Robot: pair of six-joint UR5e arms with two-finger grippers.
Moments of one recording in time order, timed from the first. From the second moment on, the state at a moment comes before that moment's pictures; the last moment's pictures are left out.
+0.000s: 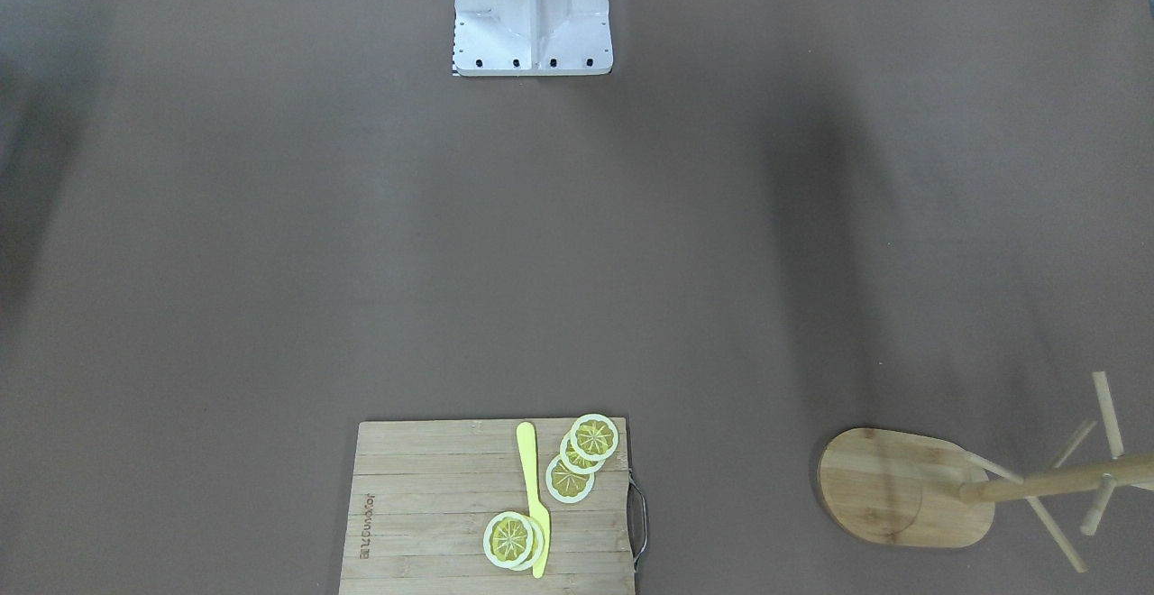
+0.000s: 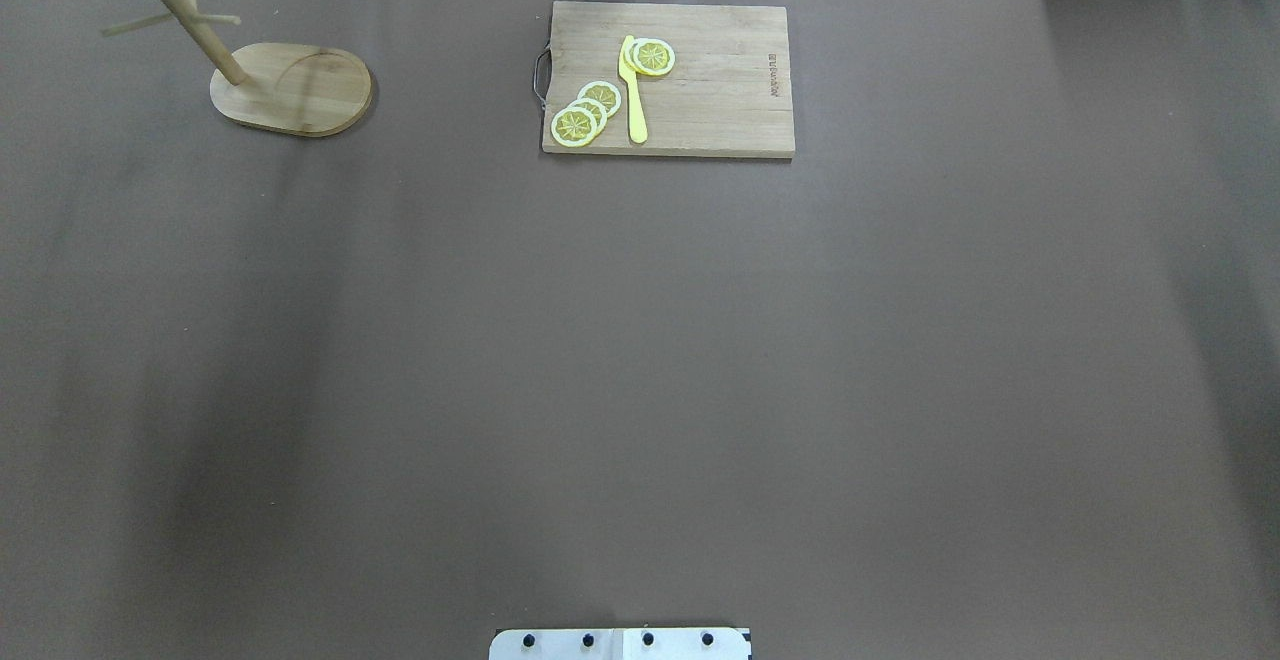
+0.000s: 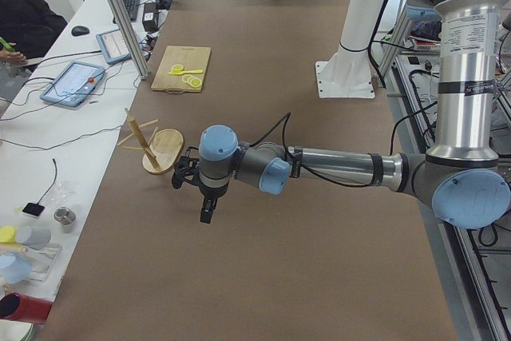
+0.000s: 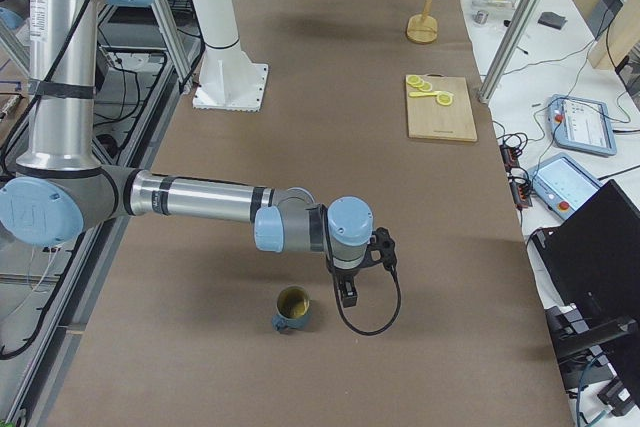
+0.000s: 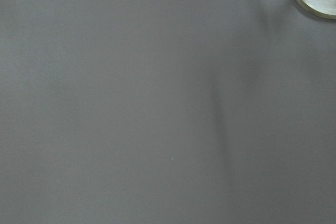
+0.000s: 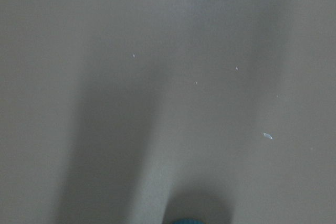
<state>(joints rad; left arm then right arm) -1.49 -1.52 -1.68 -1.86 -2.31 -0.17 1.56 -1.72 1.62 -1.47 2.37 -0.25</state>
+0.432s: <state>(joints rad) -1.49 -1.52 -1.67 -1.86 -2.32 -0.16 1.56 -1.76 1.62 -1.46 2.34 -0.37</state>
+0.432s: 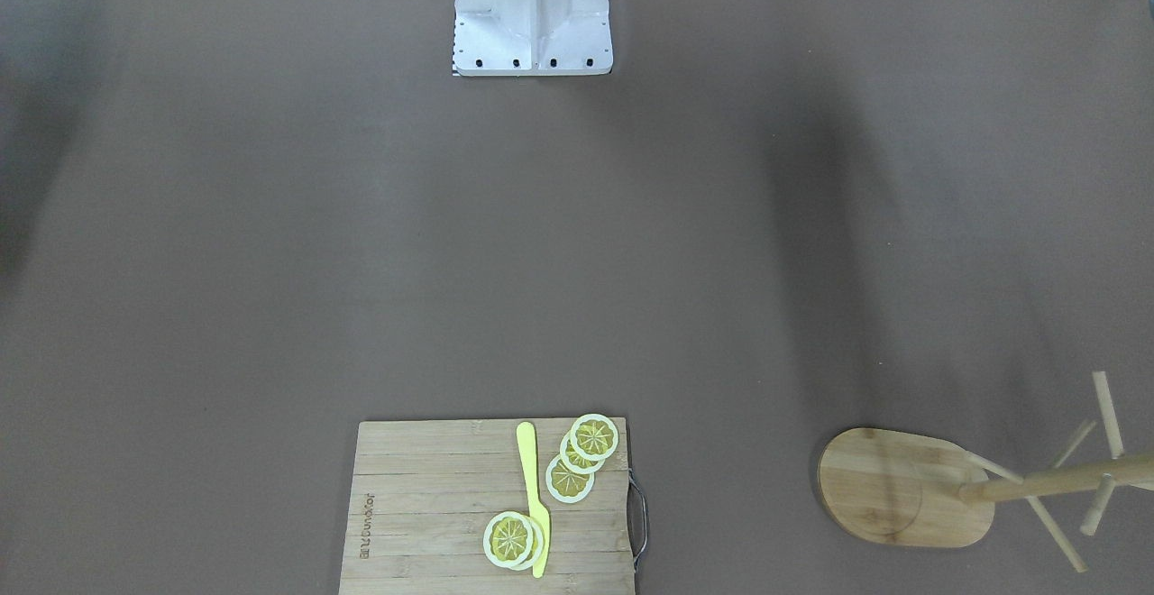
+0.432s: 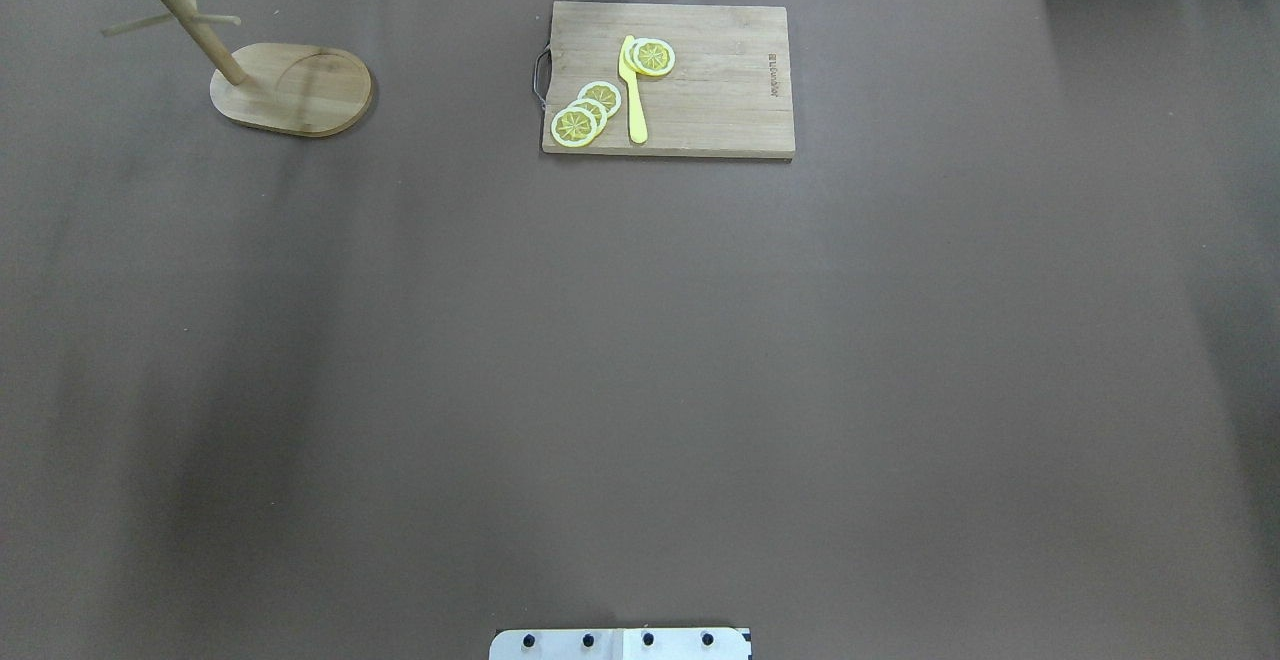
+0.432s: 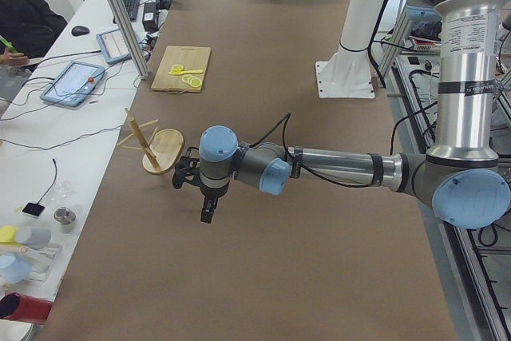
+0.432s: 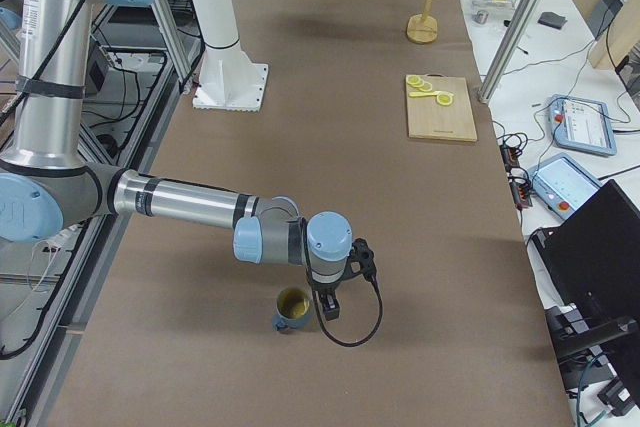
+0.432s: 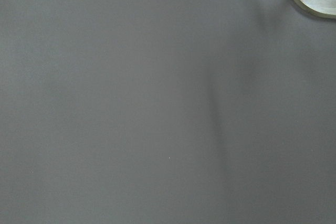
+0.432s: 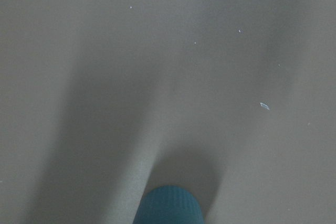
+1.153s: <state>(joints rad) -1.49 -1.52 -1.67 -1.86 -2.33 -0.16 1.53 -1.76 1.56 -1.46 2.33 -0.39</state>
